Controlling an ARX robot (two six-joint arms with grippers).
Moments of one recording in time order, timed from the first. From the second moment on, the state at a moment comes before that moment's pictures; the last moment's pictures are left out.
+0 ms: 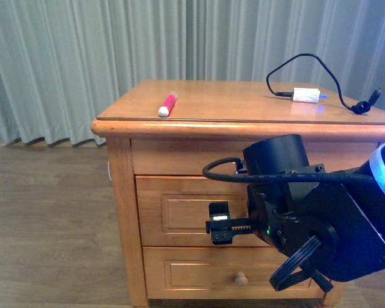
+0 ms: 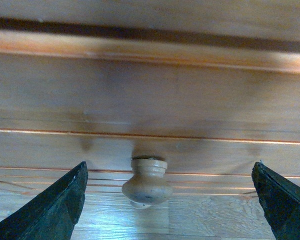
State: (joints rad) left arm 0.00 0.00 0.02 0.00 0.00 0.00; right arm 0.41 2.20 1.18 0.43 0.34 0.14
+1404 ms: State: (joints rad) left arm 0.00 0.00 0.02 0.00 0.00 0.00; right arm 0.43 1.98 0.91 0.31 0.22 0.22
